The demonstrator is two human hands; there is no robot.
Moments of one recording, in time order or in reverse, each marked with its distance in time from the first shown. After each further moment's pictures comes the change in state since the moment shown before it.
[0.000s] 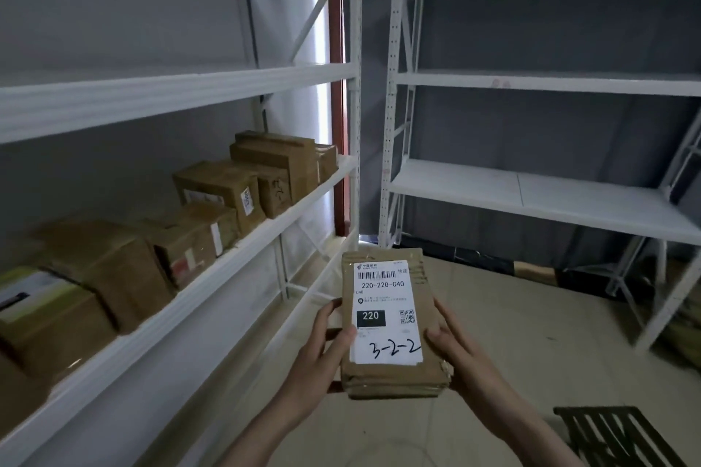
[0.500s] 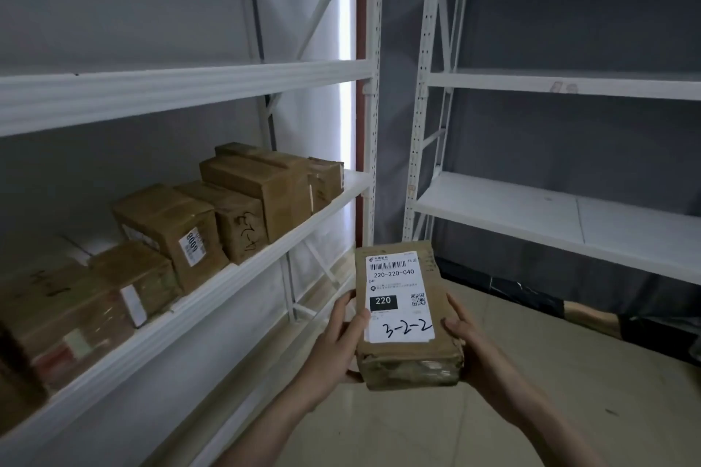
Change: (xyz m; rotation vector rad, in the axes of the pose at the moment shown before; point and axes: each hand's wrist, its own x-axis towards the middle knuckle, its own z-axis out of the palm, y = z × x) left_hand 0.247 0.020 0.036 -0.008 0.109 -0.056; right_hand 0.242 -0.021 -0.126 0.022 -0.157 0.046
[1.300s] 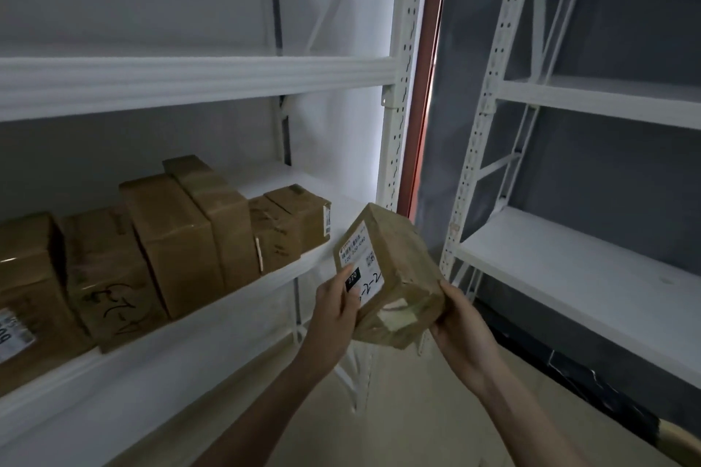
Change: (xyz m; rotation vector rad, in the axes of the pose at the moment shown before) left_hand 0.330 0.029 0.044 0.243 0.483 0.156; right_hand 0.329 -0.070 -0.145 0.362 -0.119 0.036
